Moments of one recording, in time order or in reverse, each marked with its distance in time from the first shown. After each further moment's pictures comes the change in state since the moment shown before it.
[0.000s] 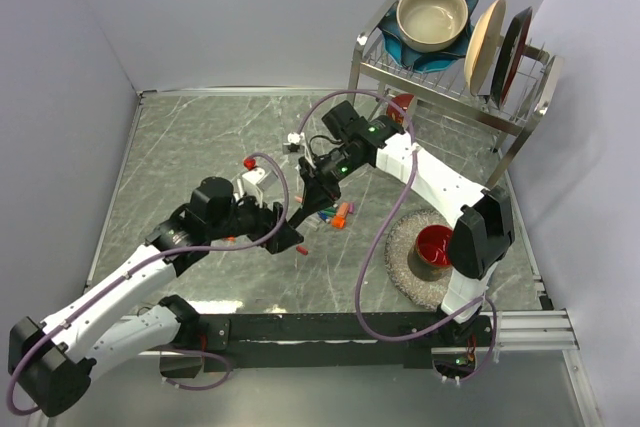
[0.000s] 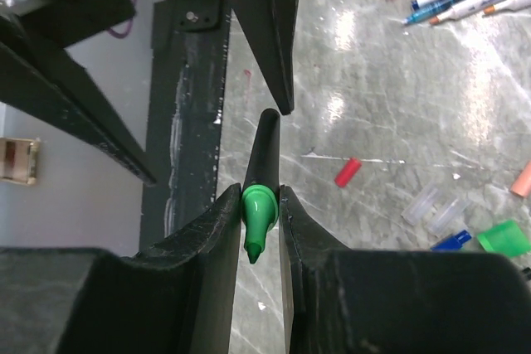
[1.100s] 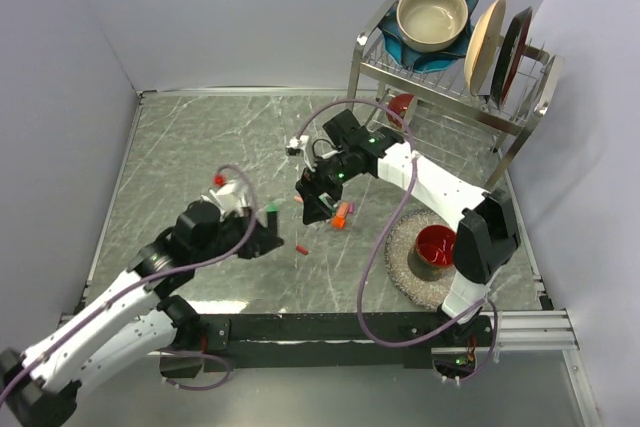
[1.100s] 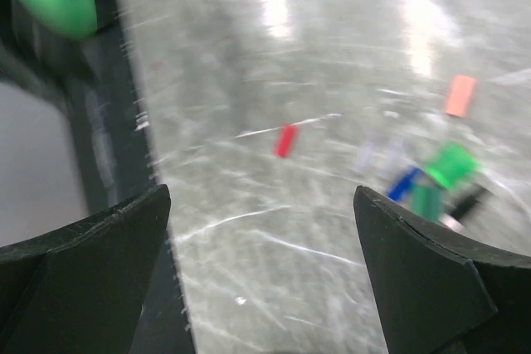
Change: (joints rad) left arm -0.052 -0.217 -0.105 -0.107 -0.226 -0.403; right arm 0.005 -0.044 -0.136 0.179 0.238 0.176
